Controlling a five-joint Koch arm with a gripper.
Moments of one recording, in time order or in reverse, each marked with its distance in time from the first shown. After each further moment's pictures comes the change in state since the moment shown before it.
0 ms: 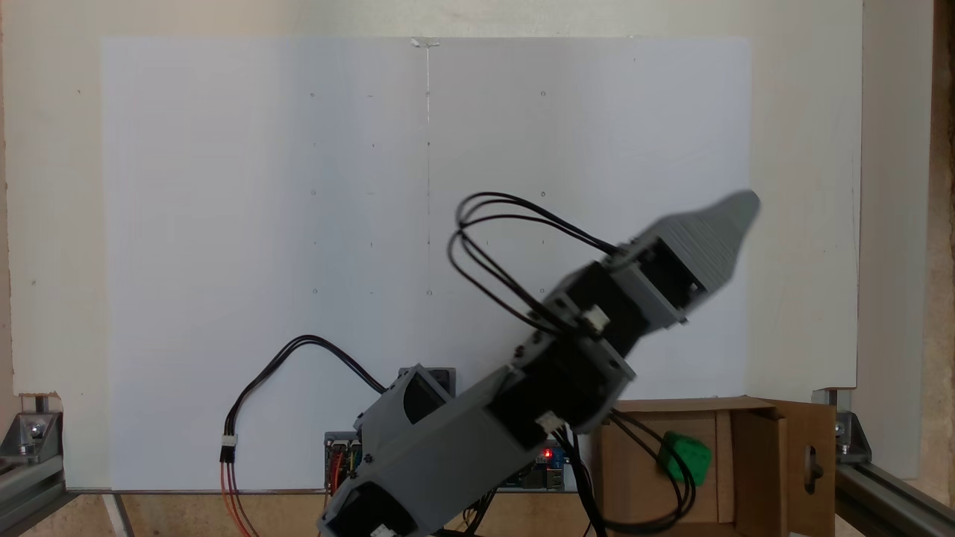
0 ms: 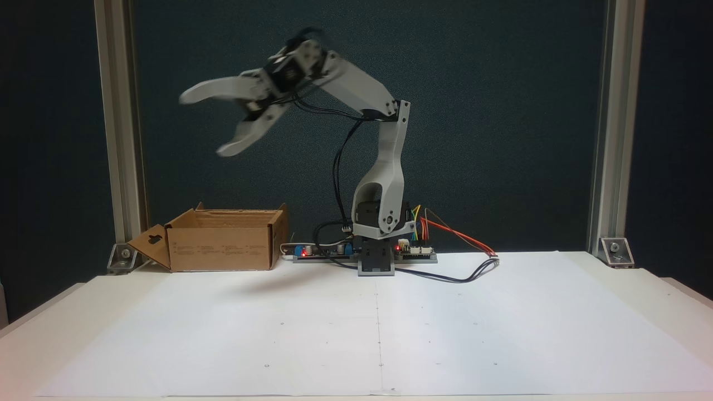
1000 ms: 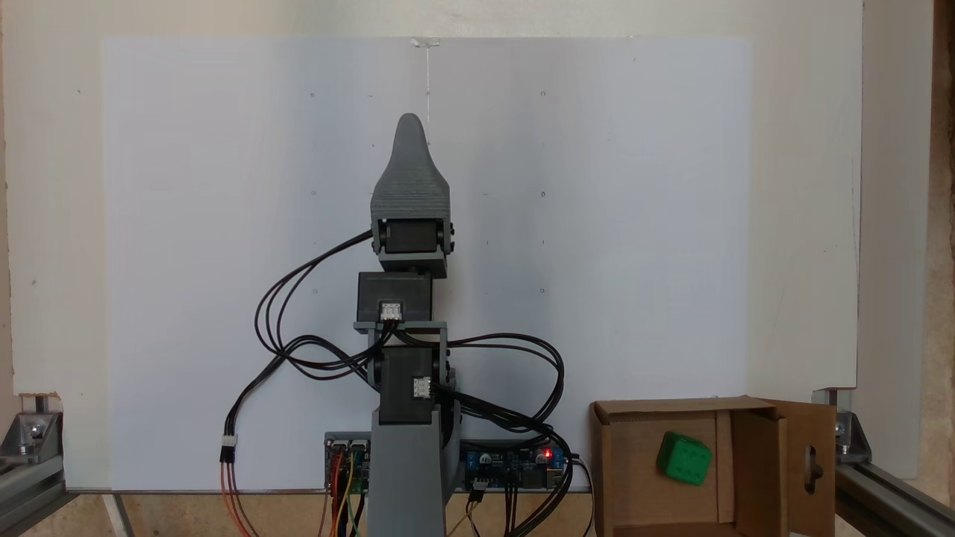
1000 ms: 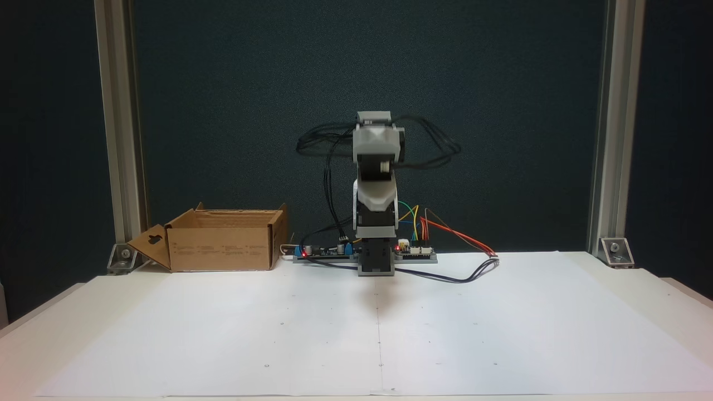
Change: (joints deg) arm -43.2 26.3 60.4 -56.8 0.3
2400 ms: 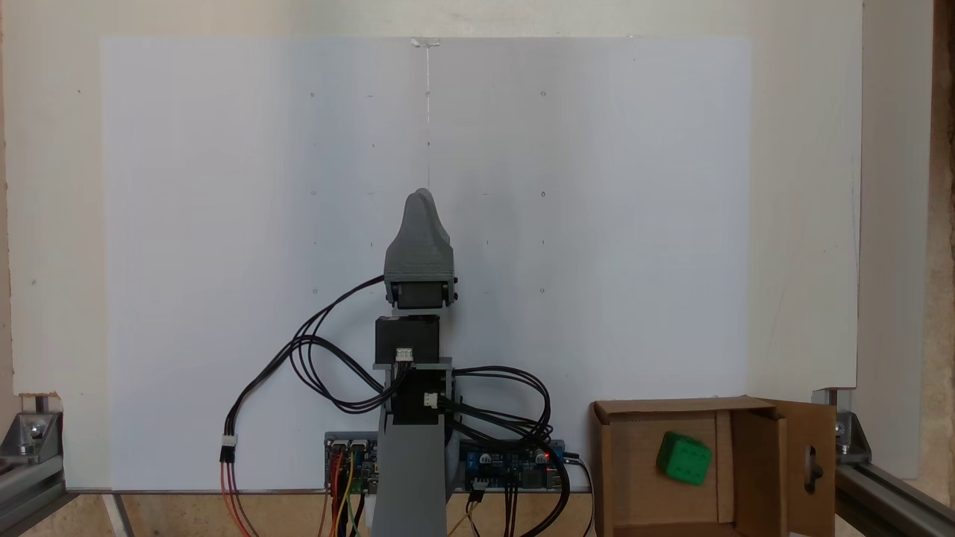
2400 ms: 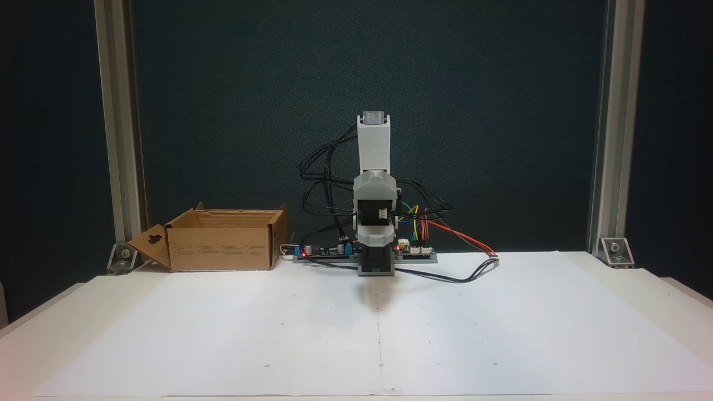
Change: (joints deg) arm 0.4 0.0 41.4 -53.5 0.0
